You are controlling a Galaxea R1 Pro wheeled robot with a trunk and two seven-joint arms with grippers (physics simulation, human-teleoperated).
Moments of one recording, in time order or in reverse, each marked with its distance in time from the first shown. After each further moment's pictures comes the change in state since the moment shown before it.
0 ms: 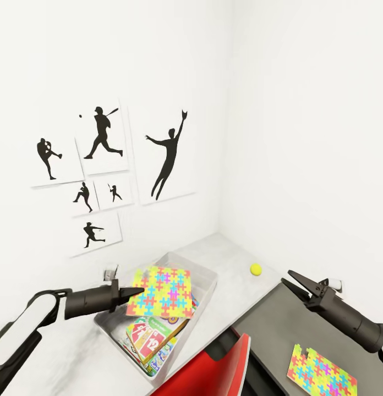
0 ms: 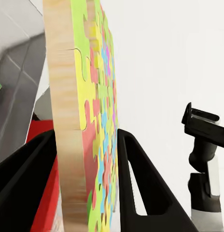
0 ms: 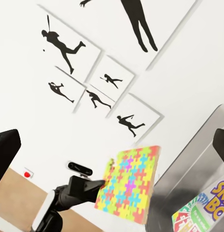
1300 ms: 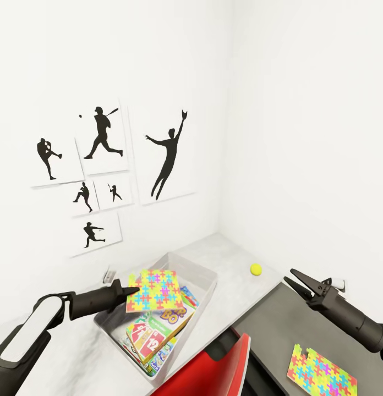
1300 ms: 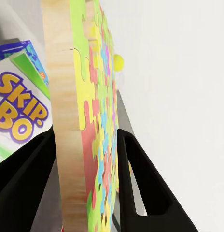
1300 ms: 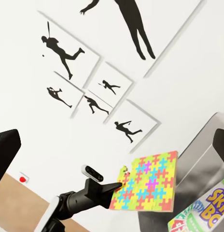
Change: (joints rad) left arm -0.001 -0.097 0.097 0.108 -0.067 -0.064 0.169; right arm 0.000 0.000 -0.013 0.001 0.001 -0.024 0.000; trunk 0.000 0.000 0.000
